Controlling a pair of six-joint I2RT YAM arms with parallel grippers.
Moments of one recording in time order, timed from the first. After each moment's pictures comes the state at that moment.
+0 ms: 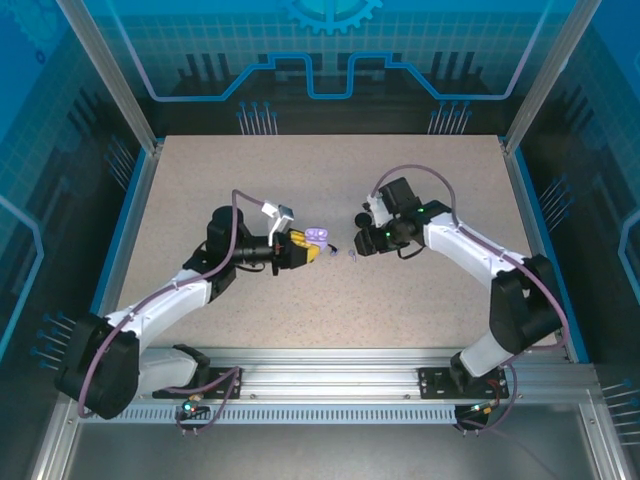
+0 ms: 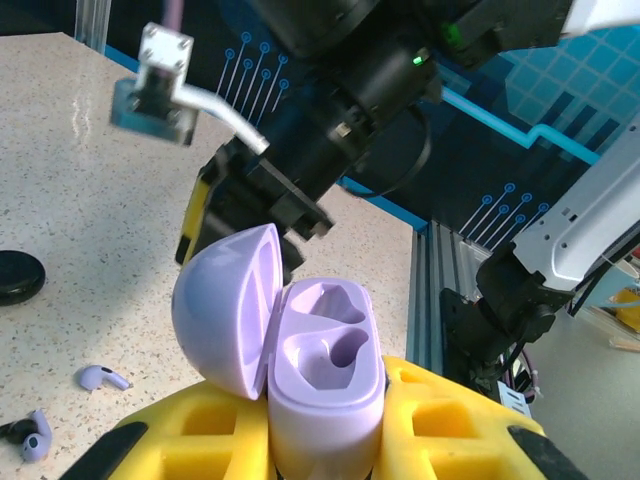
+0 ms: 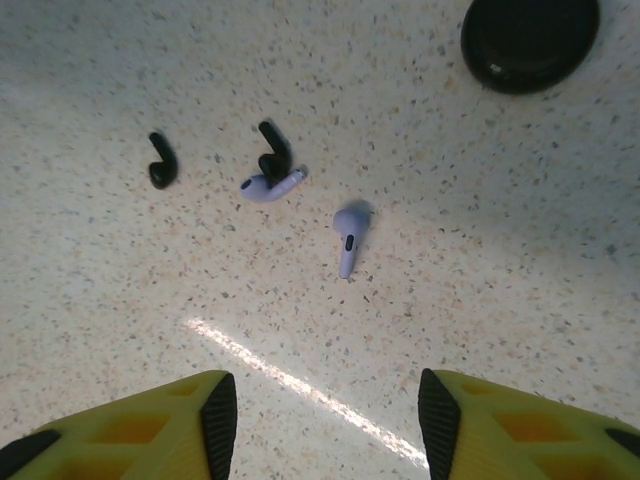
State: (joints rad) left arm -0.39 1.19 0.61 0.34 0.93 -0.24; right arm 0.46 1.59 1.13 -0.67 -0.23 0.19
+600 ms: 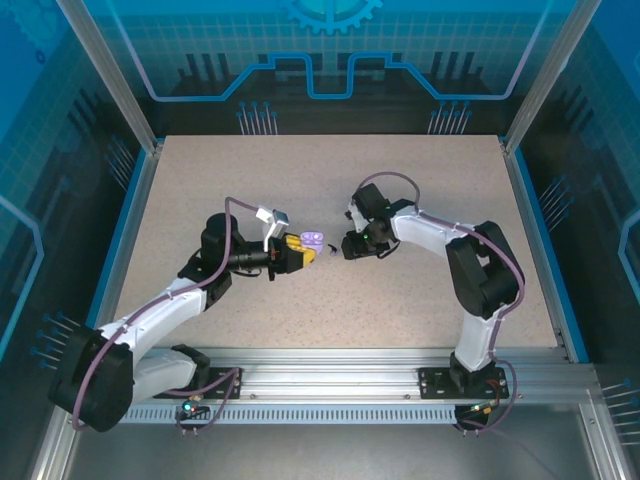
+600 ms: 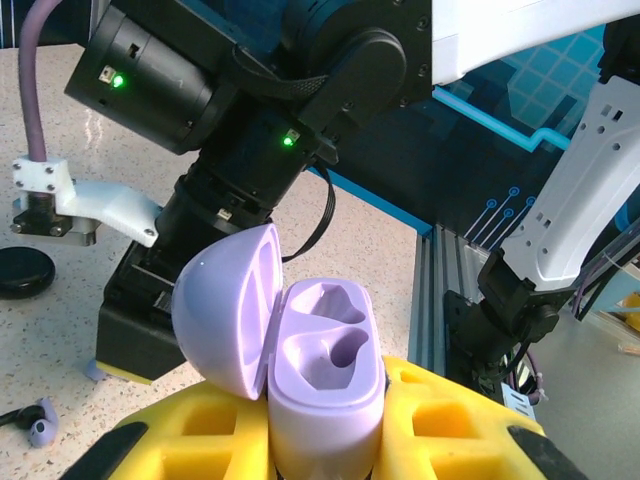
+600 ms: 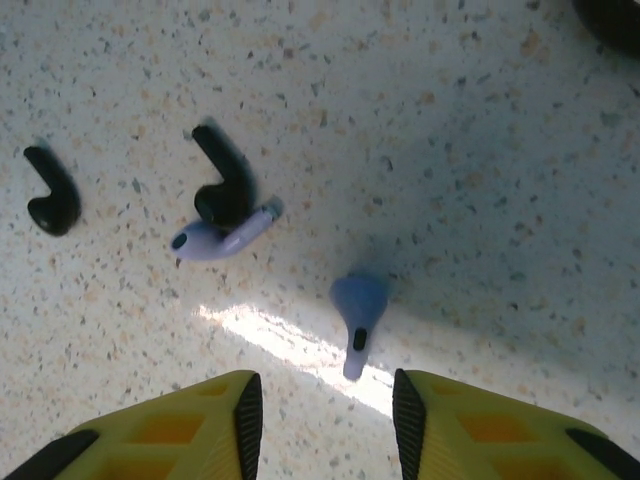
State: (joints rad) left arm -0.38 1.13 0.56 0.35 0.91 -0.25; right arm 0.52 1.86 1.24 -0.62 -0.19 0.26
